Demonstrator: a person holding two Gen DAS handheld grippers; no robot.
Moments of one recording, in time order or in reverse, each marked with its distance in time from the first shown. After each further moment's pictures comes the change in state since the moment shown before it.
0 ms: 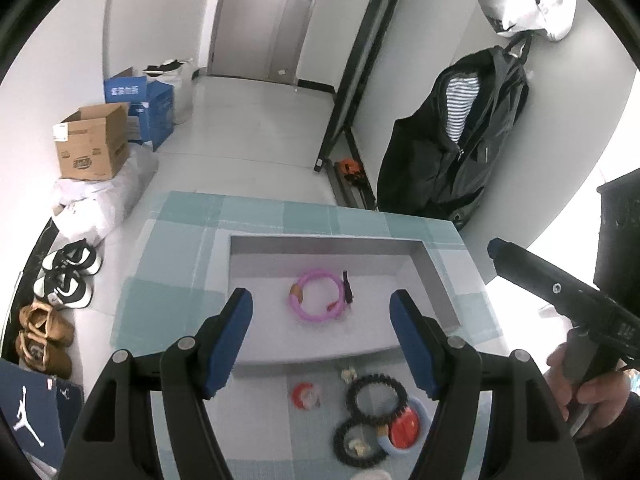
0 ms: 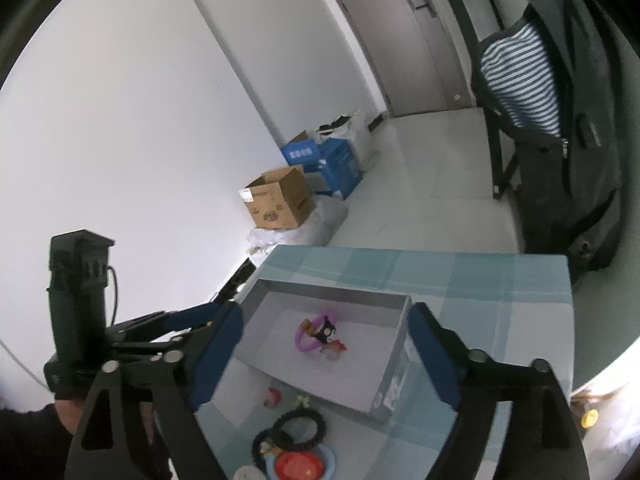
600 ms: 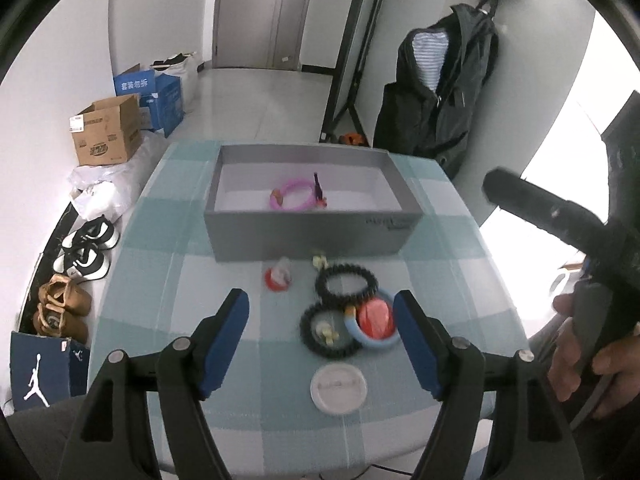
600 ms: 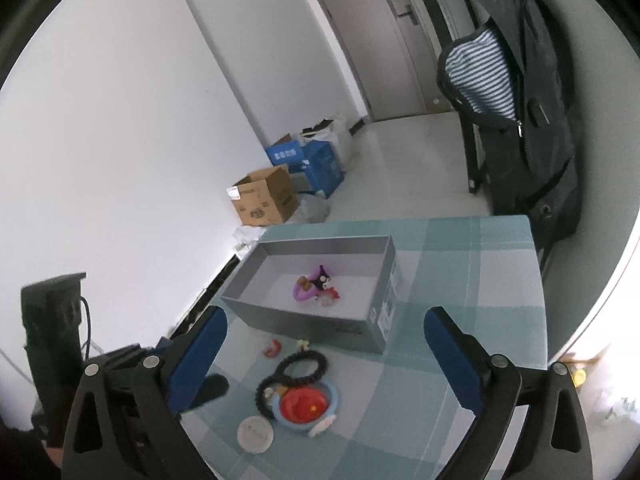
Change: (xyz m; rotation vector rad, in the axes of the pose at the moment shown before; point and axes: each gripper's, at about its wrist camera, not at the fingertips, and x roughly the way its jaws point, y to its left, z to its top) left arm -0.023 -0.036 -0.065 0.051 0.060 0.074; right arm -0.048 0.017 -0.046 0.011 -0.027 -0.074
